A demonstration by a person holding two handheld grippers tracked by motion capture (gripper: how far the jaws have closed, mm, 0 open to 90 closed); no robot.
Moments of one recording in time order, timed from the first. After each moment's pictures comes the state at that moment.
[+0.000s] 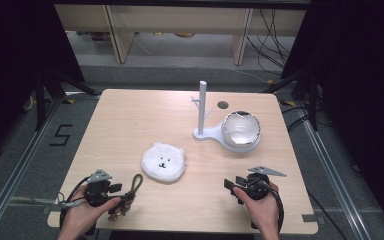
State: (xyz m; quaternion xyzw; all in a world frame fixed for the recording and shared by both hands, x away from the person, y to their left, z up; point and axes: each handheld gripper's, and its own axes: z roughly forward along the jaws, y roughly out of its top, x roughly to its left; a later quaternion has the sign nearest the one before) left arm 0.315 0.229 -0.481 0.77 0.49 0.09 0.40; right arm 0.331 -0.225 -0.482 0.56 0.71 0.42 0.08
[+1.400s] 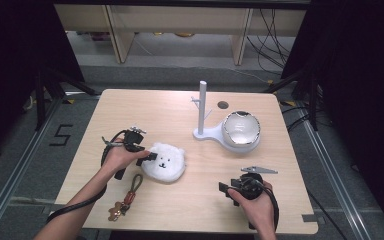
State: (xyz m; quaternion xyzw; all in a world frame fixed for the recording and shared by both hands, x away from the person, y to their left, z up) left arm 0.475 0.171 -0.487 0.82 0.48 0.05 0.30; right arm 0.334 -0.212 -0.484 0.55 0.73 0.40 0.05
